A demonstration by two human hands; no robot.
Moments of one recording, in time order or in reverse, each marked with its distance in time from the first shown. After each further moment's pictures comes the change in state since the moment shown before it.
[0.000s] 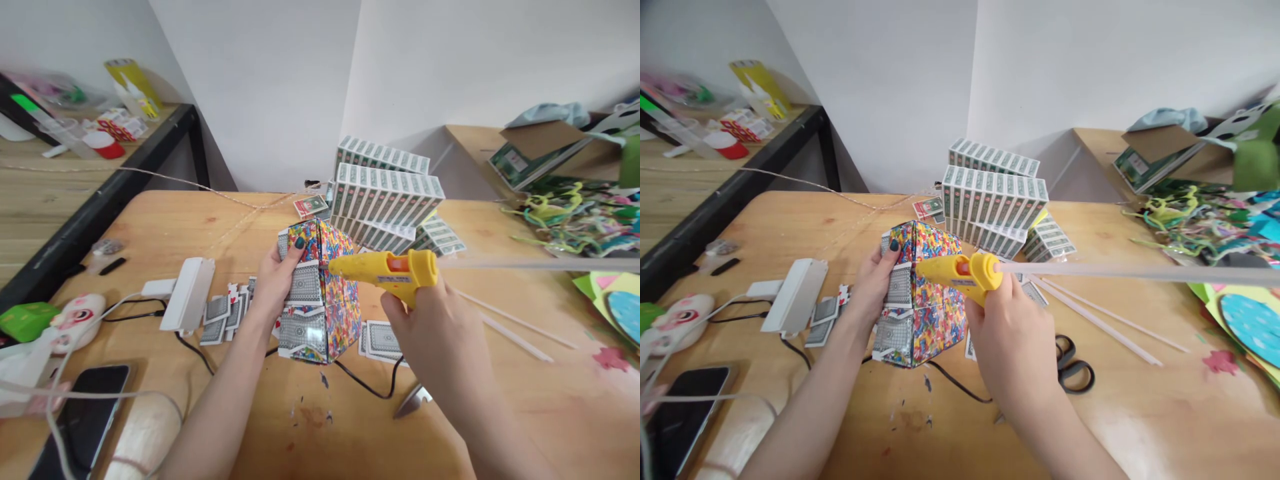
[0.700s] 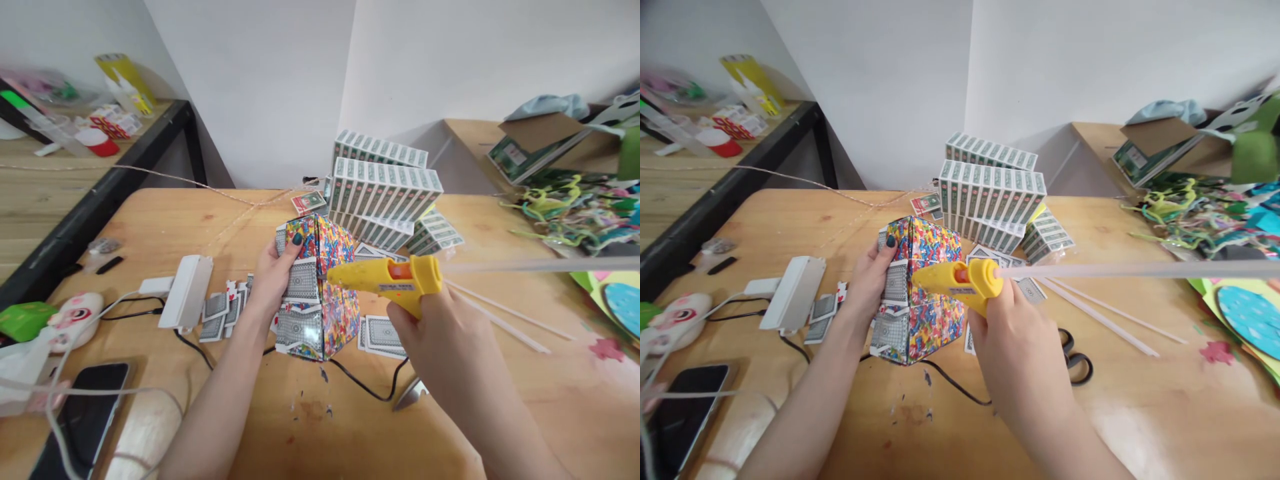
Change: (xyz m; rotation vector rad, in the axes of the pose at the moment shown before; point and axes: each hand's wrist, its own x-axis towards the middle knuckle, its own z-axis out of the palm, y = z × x) left_hand -0.002 0.004 0.002 0.024 0.006 -0.006; right_hand -0.012 0.009 -0.009 0.009 -0.005 -0.105
